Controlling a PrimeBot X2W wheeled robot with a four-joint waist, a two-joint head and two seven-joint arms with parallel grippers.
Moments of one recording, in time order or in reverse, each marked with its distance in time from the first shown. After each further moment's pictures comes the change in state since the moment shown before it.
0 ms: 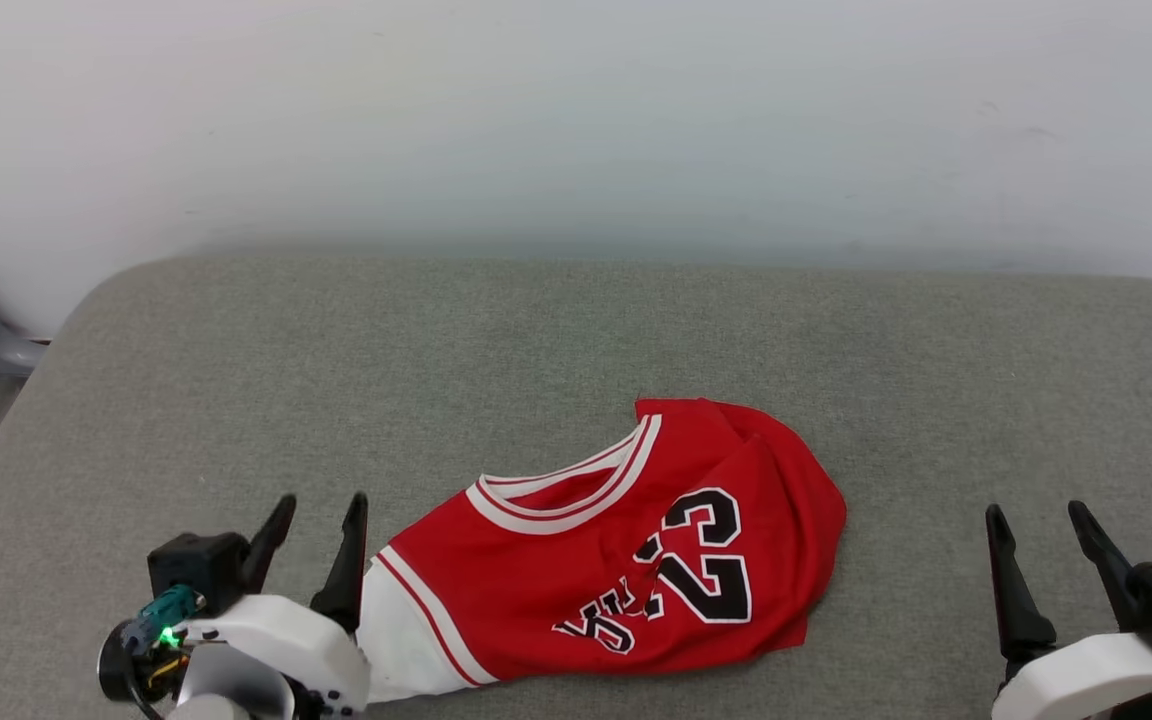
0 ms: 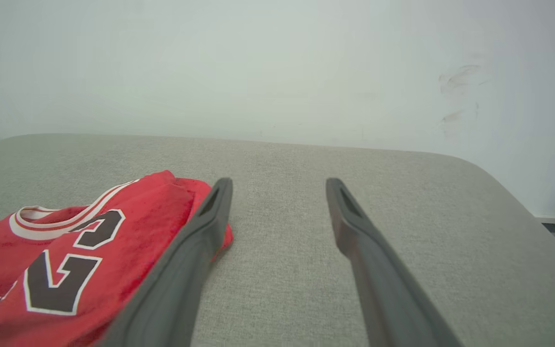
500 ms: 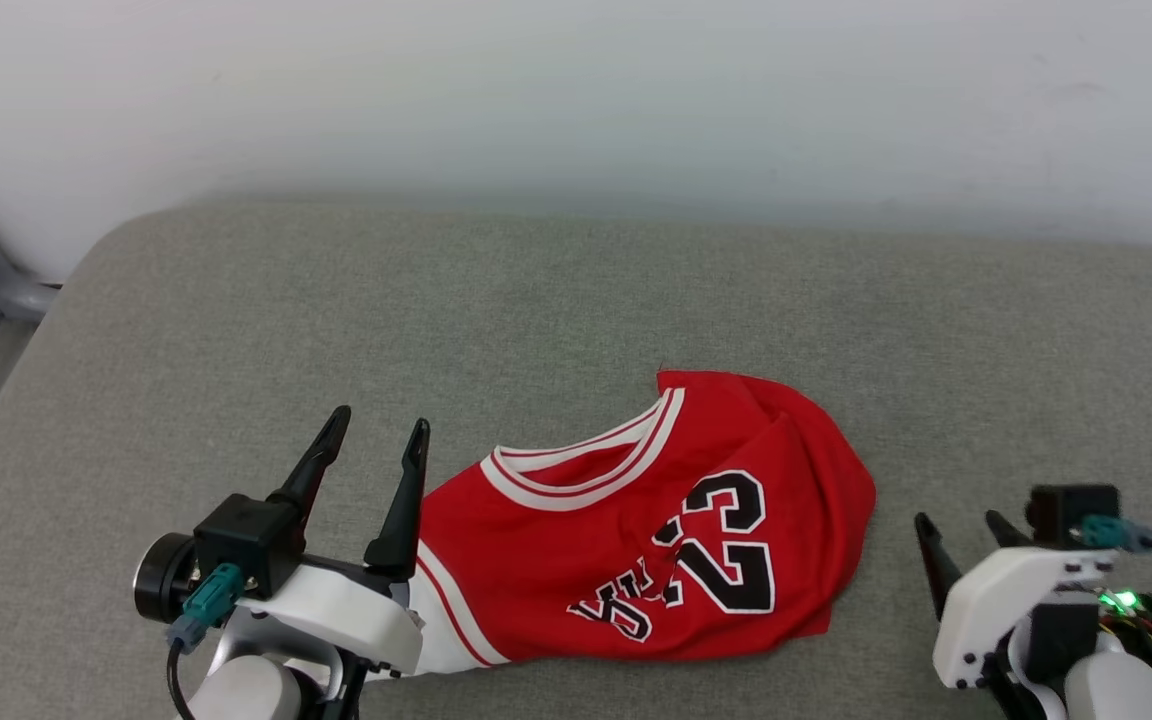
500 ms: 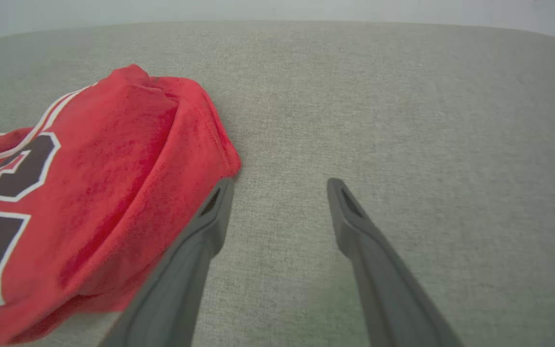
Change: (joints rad) left arm -0.052 -0.032 -0.010 -0.151 0.197 0.002 -0.090; right arm -0.192 -0.001 -0.003 0.315 0.007 0.000 0.179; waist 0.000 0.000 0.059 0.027
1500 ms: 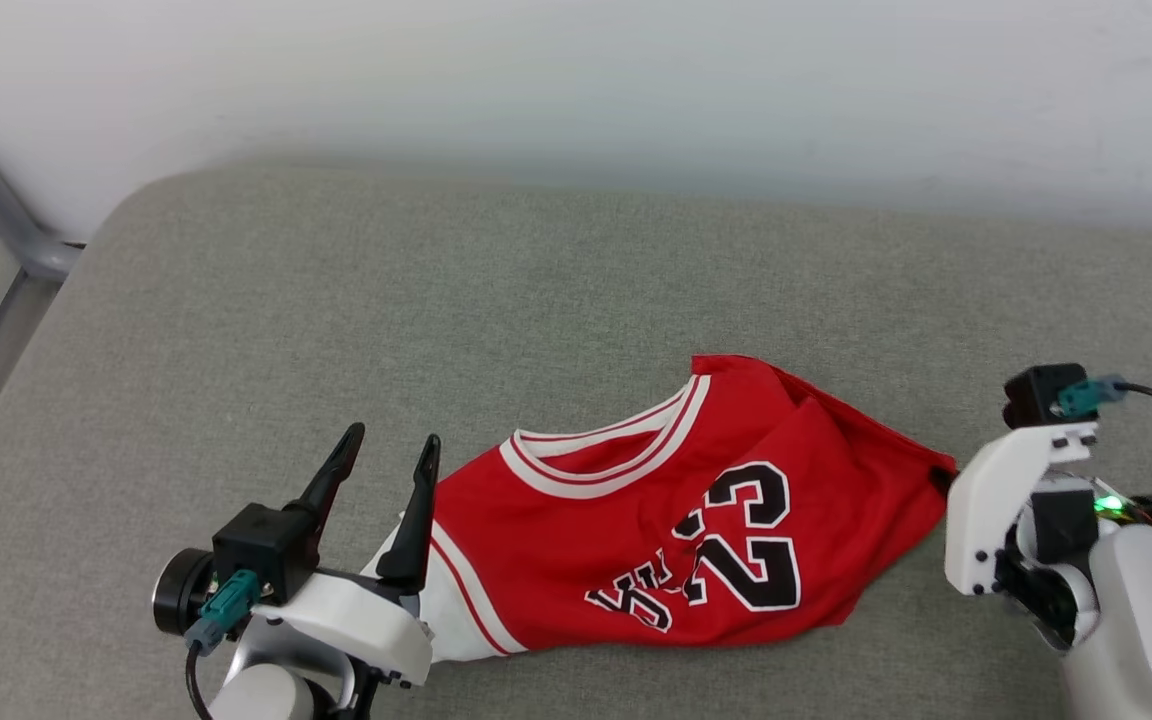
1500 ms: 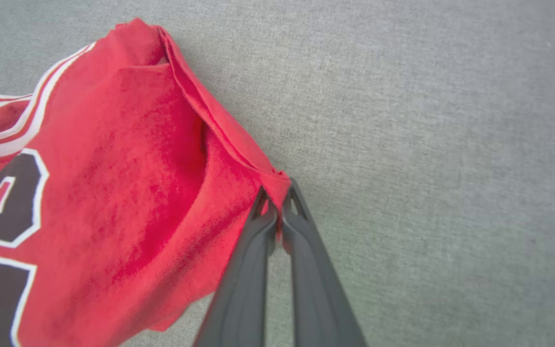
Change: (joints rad) left arm 0.000 -0.066 0.033 0.064 0.042 -0.063 -0.003; right arm -0.306 -0.114 0.150 0.233 0.170 0.000 0.388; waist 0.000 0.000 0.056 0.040
